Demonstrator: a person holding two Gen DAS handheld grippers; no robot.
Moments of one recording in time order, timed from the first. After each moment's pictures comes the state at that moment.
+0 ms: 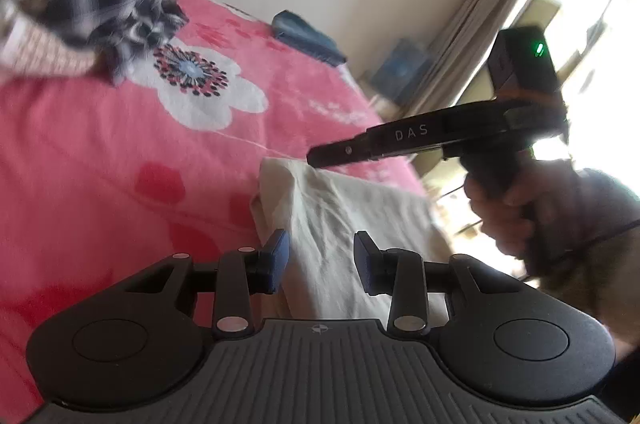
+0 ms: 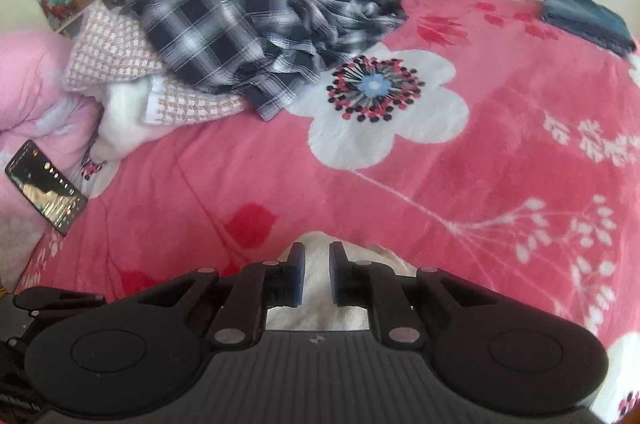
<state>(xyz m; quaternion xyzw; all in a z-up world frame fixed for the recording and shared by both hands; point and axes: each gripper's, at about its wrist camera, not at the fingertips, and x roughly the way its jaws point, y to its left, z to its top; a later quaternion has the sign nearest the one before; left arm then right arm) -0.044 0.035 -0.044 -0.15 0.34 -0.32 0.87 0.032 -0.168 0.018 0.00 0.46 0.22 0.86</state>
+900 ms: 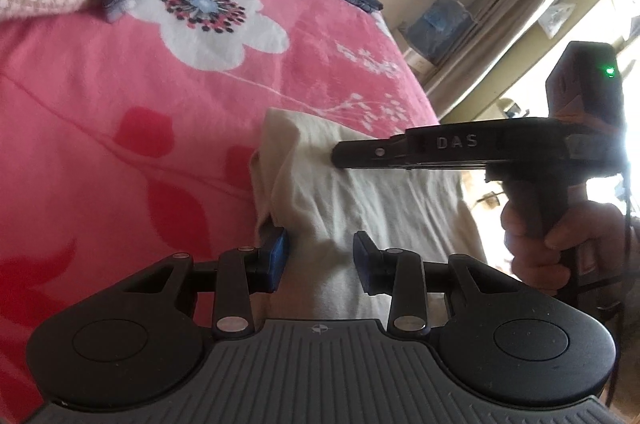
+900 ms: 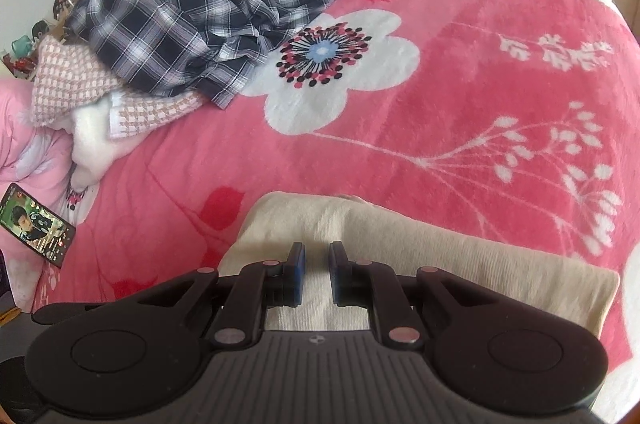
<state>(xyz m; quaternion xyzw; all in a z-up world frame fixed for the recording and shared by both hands) -0.016 0.012 -0.059 -0.17 0.43 -0.30 0.83 0.023 -0.199 -0.008 0.09 0.49 0.17 0.85</state>
